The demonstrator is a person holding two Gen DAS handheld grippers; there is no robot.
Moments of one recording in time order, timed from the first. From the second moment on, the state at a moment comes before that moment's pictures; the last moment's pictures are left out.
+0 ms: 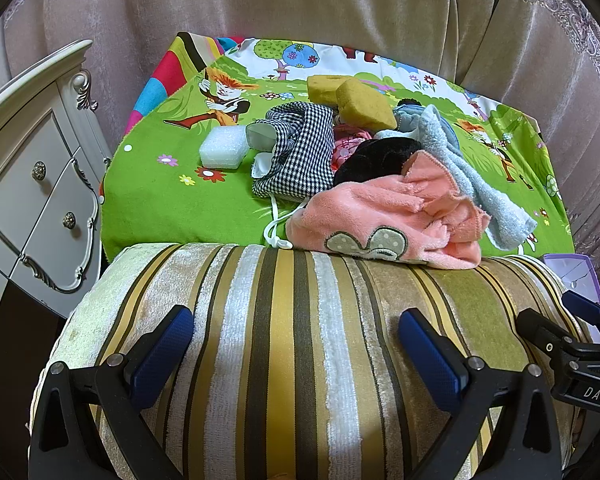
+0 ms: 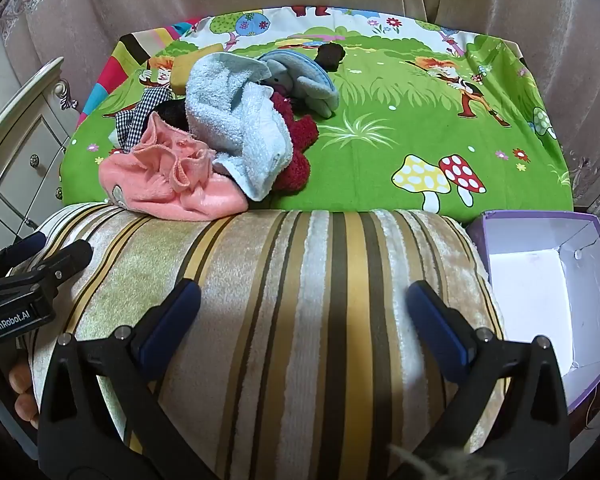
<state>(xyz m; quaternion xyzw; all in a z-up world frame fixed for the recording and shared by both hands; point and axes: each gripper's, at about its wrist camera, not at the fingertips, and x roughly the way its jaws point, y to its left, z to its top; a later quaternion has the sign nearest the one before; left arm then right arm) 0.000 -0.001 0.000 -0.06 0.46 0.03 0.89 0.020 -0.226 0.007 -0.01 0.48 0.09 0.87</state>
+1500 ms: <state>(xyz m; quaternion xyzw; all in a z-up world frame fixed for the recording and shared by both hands) 0.001 -0.002 -0.001 -0.07 0.46 0.04 0.89 0.031 -0.235 0.006 0.00 0.49 0.13 0.86</state>
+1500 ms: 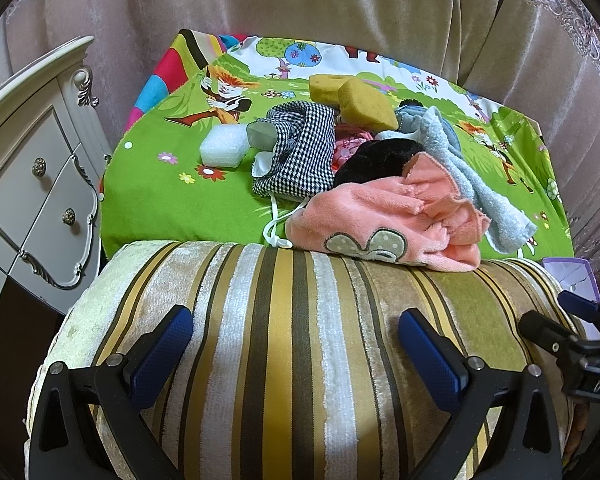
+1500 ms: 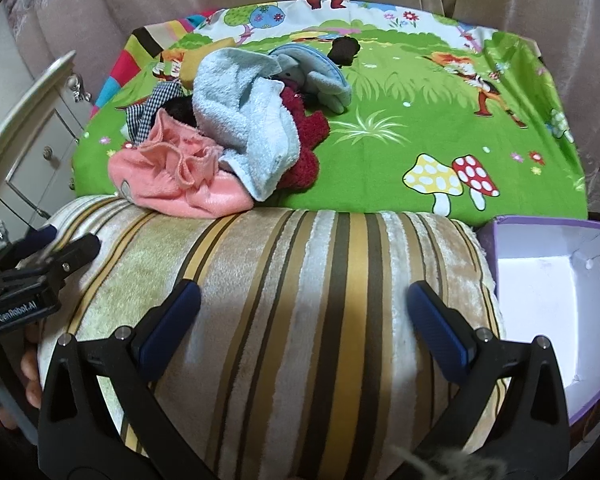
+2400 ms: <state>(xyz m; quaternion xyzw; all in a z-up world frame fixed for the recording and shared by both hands) 0.139 0.019 0.059 -0.13 0.41 -0.08 0.90 0.116 -0.209 0.048 0.02 0.45 0.22 0.87</state>
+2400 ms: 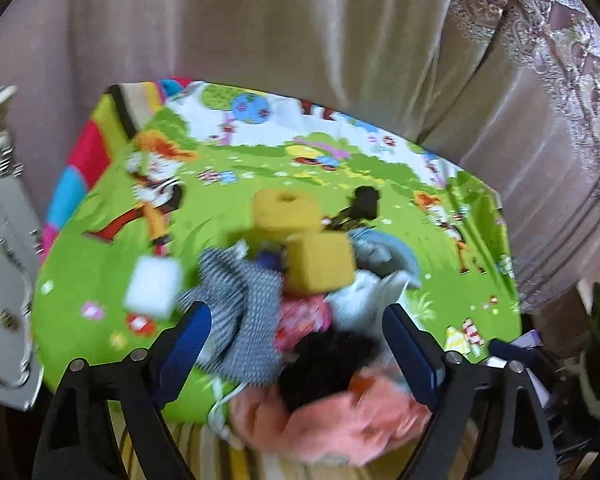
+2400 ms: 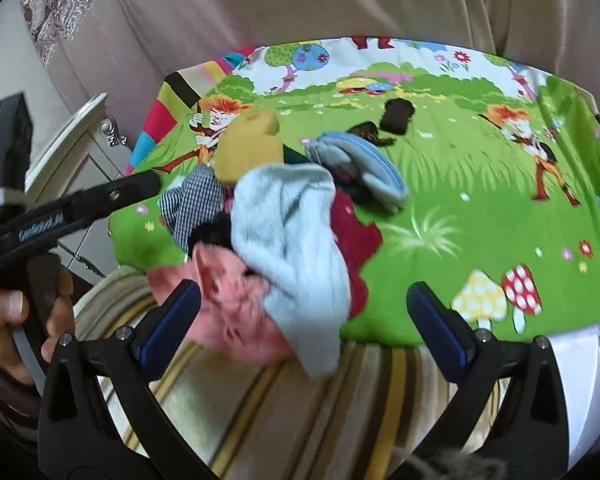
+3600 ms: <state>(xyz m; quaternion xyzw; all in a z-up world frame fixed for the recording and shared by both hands) 0.156 -0.001 0.058 -0.15 0.38 -0.09 0.91 0.145 -0.242 0.033 0.15 0.44 0.25 0.85</state>
